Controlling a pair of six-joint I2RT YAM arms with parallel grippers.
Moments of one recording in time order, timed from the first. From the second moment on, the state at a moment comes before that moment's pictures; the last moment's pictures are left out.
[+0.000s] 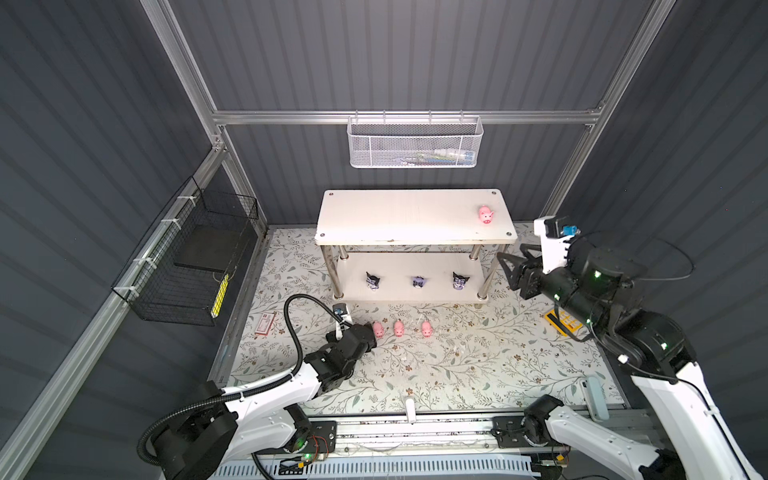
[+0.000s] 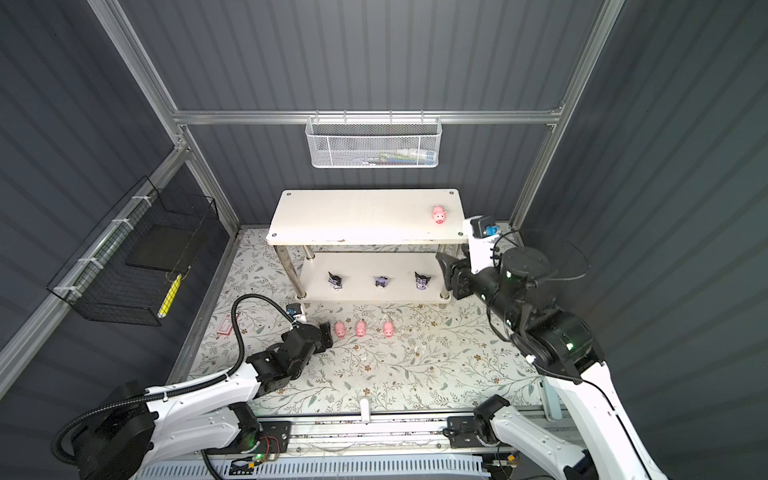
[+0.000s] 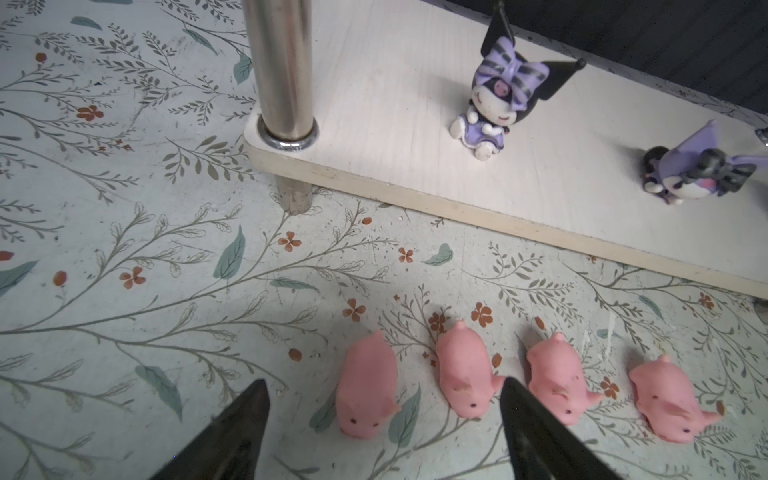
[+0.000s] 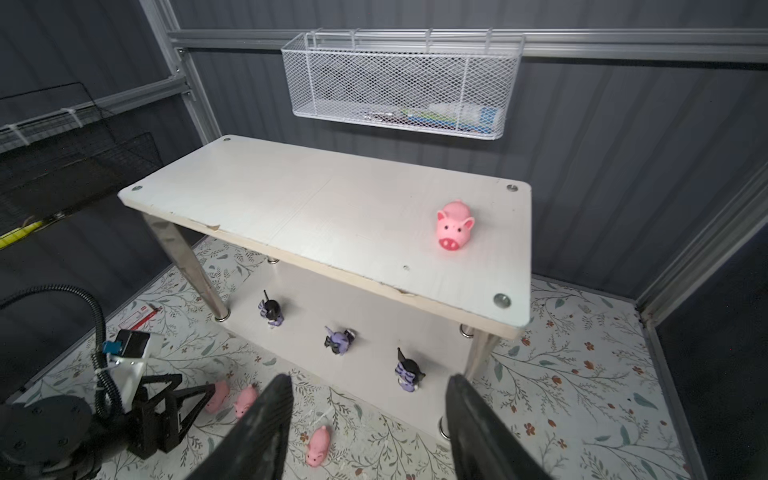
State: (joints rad) left arm -0.86 1.10 0.39 -0.02 -0.59 -0.76; right arm 0.56 0.86 1.34 -0.73 0.10 0.07
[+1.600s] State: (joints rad) left arm -0.86 1.03 0.38 -0.09 -0.67 -0.83; right arm 0.83 1.52 0.76 -0.21 0.10 0.47
